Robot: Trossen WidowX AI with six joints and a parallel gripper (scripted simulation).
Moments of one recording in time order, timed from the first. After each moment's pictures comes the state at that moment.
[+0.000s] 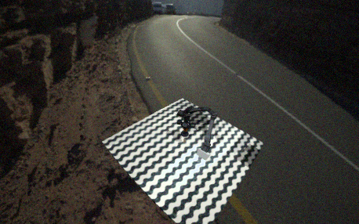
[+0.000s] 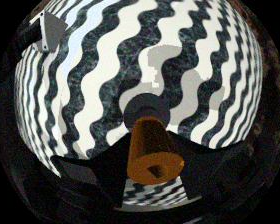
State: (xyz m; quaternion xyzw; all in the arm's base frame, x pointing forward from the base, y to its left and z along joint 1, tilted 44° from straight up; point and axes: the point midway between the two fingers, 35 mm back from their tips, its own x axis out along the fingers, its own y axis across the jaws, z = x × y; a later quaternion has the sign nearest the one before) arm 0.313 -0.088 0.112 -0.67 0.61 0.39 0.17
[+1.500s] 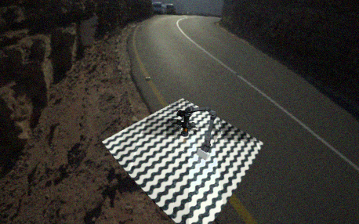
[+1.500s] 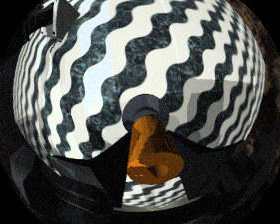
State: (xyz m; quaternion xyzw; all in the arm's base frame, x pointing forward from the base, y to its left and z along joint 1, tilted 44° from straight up) arm 0.315 -0.086 0.111 -0.68 0.58 0.43 0.12
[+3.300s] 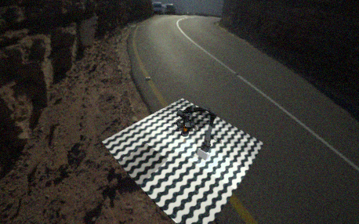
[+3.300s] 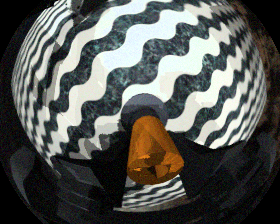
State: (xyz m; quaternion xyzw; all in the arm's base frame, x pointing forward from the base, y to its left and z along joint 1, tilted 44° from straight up) arm 0.317 -0.087 0.110 -0.69 0.52 0.51 0.02
